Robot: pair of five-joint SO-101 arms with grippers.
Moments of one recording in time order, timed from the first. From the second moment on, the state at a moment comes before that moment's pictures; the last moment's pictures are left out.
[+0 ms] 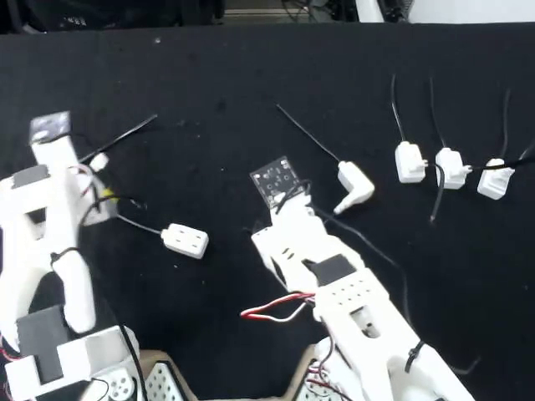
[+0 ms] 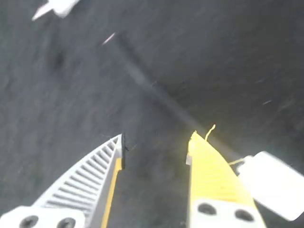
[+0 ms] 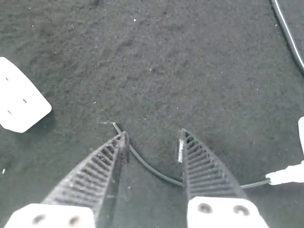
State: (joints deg) left arm -25.0 -12.4 32.4 60.5 -8.2; right arm -24.5 -45.2 76.9 26.4 4.7
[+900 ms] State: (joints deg) left arm -15.8 -29.4 49.4 58.2 -15.9; right arm -24.5 -45.2 76.9 26.4 4.7
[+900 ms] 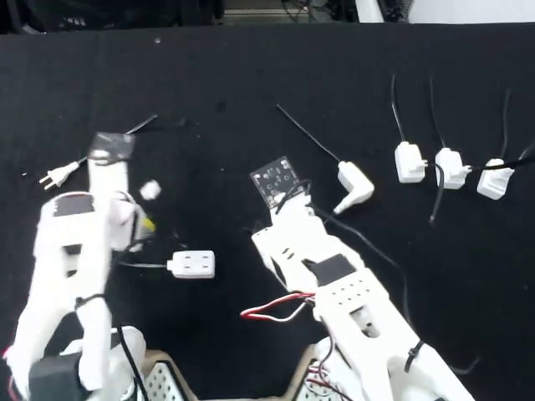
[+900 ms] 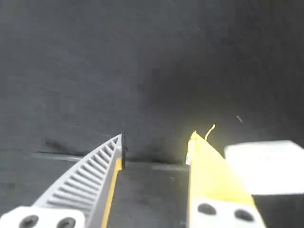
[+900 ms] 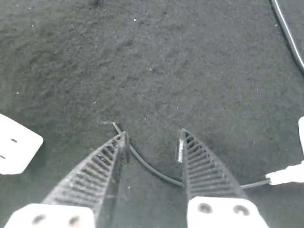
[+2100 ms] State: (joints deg) left arm -33.0 41.6 -32.7 71.6 44.2; right arm -24.5 -45.2 76.9 26.4 4.7
